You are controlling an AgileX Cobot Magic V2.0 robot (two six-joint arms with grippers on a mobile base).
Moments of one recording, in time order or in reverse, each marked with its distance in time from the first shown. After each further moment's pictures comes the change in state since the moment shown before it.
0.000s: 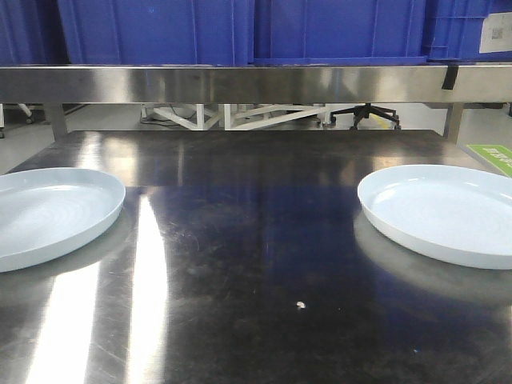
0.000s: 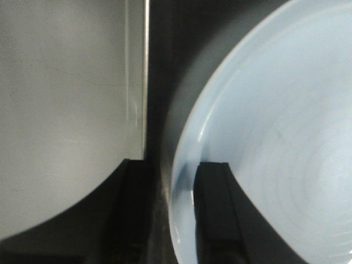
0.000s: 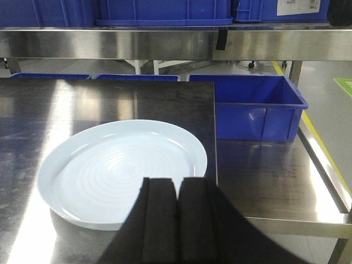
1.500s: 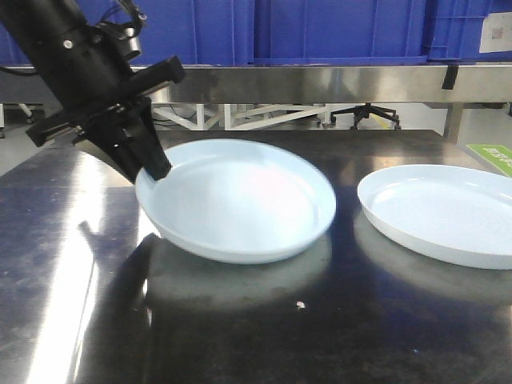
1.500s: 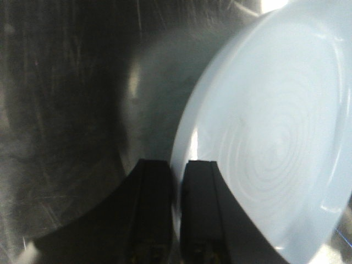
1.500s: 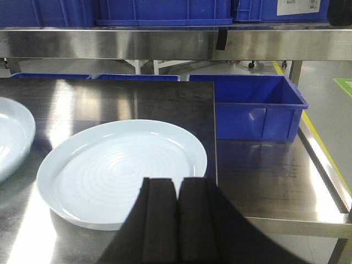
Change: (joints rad) left arm -0.387 0.106 -0.217 -0.333 0.035 -0.049; right arm 0.000 0.000 0.000 0.000 0.000 0.000
